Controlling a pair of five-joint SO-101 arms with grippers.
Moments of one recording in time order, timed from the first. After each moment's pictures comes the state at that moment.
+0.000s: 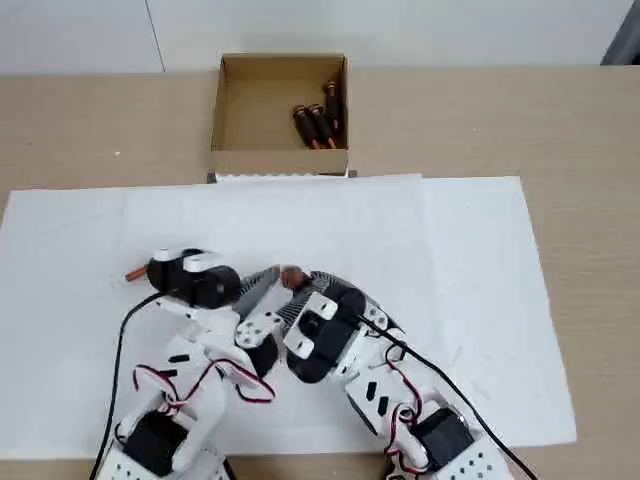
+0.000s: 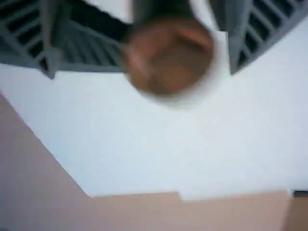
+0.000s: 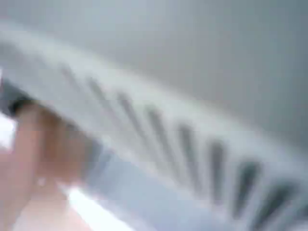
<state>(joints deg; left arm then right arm) 25.8 -103.3 87.7 44.1 25.1 -39.5 -103.0 94.9 30.4 20.1</state>
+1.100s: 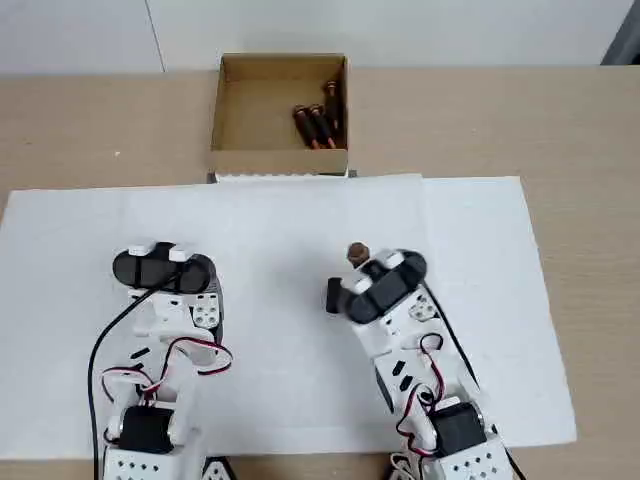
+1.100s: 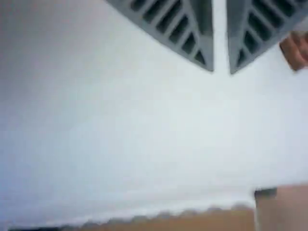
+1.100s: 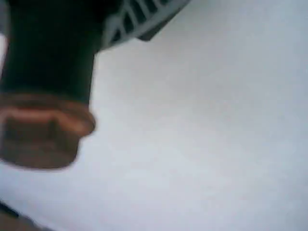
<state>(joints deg) 2.1 -103.4 95.6 44.1 3.2 -22.2 -102.9 95.6 38.3 9.6</state>
